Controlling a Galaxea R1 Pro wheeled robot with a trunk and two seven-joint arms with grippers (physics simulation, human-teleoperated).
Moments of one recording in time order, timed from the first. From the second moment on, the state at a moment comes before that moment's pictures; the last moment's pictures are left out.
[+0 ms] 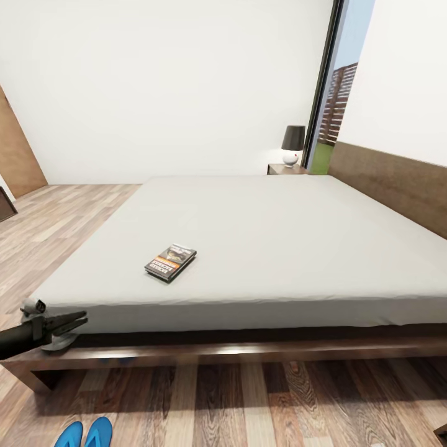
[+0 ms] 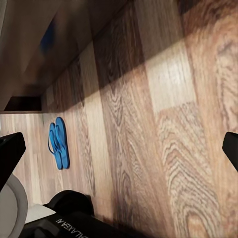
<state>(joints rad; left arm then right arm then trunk) -0.39 0.56 0.38 -1.10 0.34 0.96 -1.42 -0.40 -0.36 0.56 0.05 -1.04 0.11 1.21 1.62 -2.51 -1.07</state>
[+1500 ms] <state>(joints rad) -1.15 0.29 0.44 -0.78 0.38 1.01 -0.70 -0.40 -0.37 0.56 0.05 -1.03 0.11 1.21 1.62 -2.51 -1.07</state>
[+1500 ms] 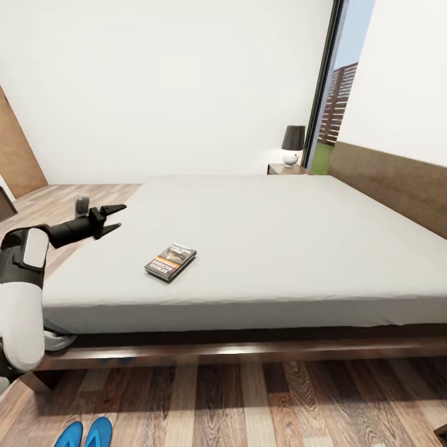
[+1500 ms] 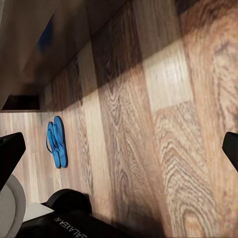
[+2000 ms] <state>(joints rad) -1.27 0.19 0.43 -0.62 0.38 1.00 -0.35 -0.40 -0.37 0.56 0.05 -1.04 0.11 1.22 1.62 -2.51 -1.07</state>
